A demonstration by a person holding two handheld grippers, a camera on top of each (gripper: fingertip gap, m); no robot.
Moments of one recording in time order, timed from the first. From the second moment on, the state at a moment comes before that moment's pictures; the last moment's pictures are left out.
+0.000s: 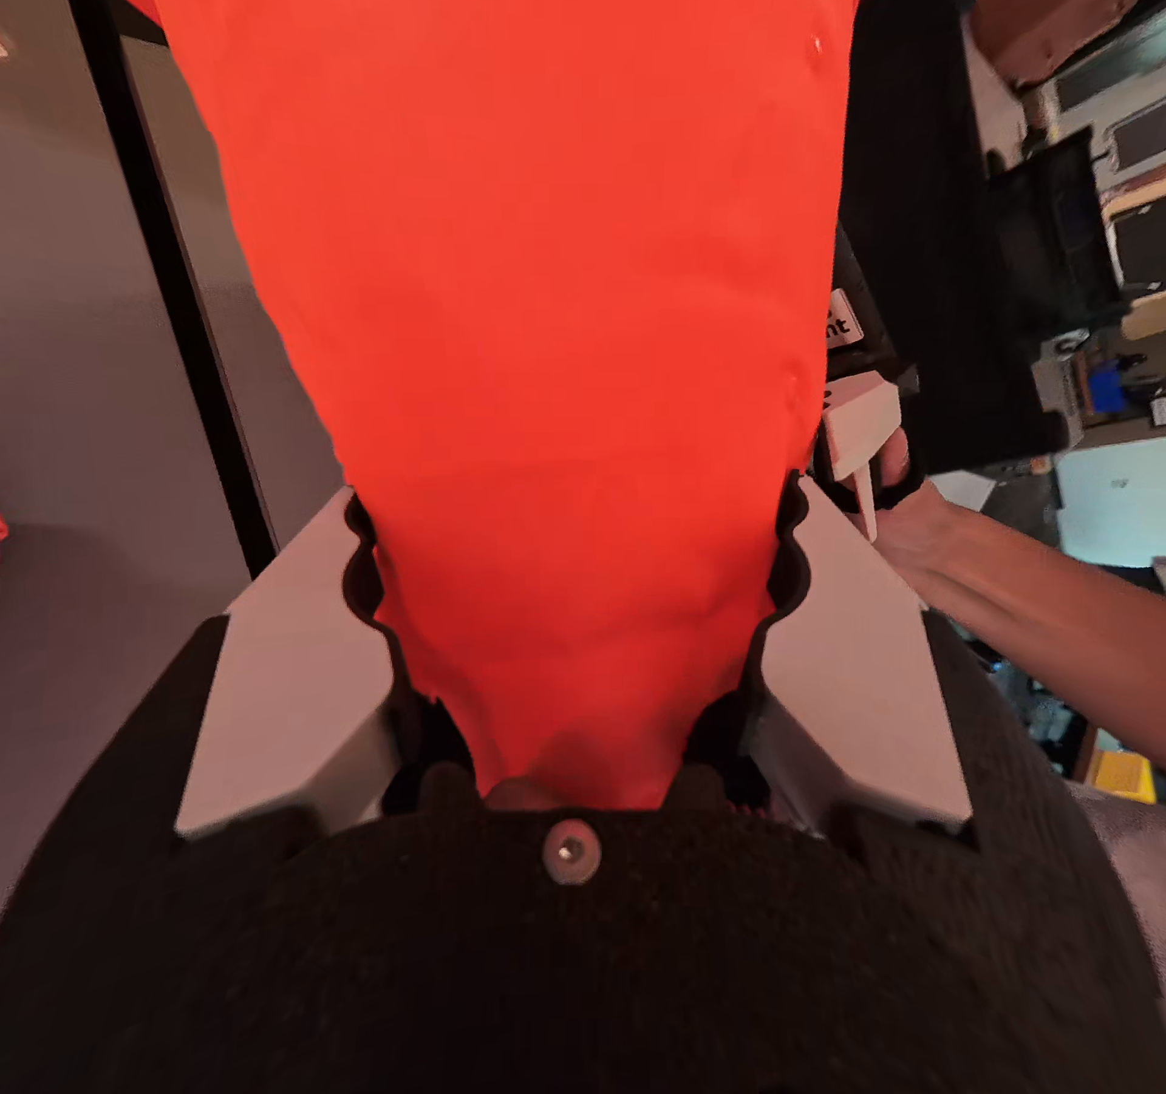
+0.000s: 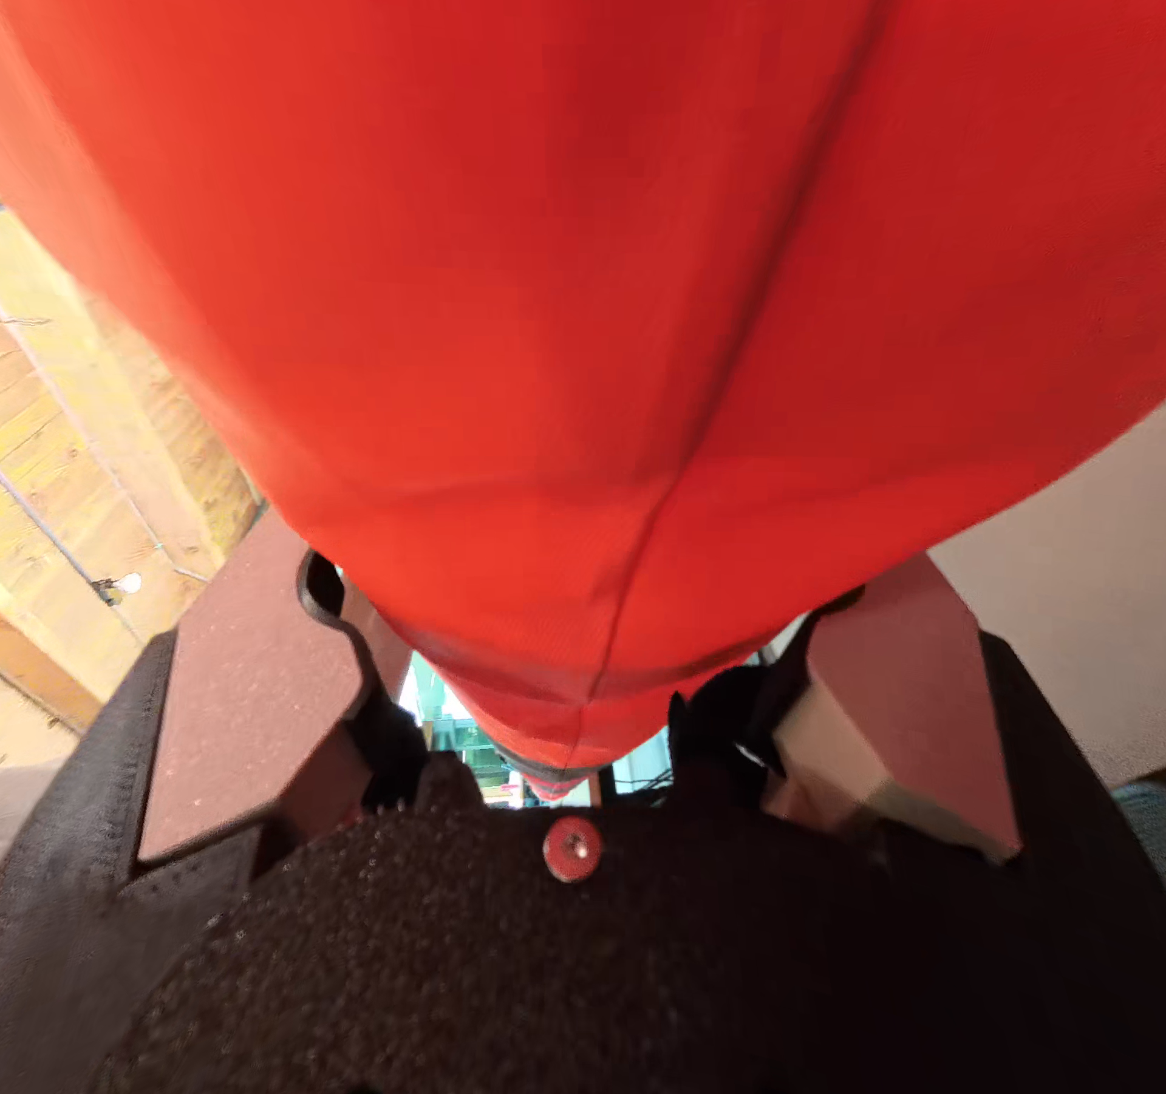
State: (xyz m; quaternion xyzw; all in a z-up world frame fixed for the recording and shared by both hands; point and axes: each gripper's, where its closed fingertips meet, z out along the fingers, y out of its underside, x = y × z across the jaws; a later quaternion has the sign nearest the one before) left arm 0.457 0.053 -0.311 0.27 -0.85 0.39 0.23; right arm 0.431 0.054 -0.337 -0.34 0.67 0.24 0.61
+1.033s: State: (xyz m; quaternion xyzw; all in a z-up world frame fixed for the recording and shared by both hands) left arm 0.541 0.020 -0.466 0.24 -0.93 0.25 0.14; right arm 0.509 -0.001 -0.477 -0.41 0.78 0.20 0.44
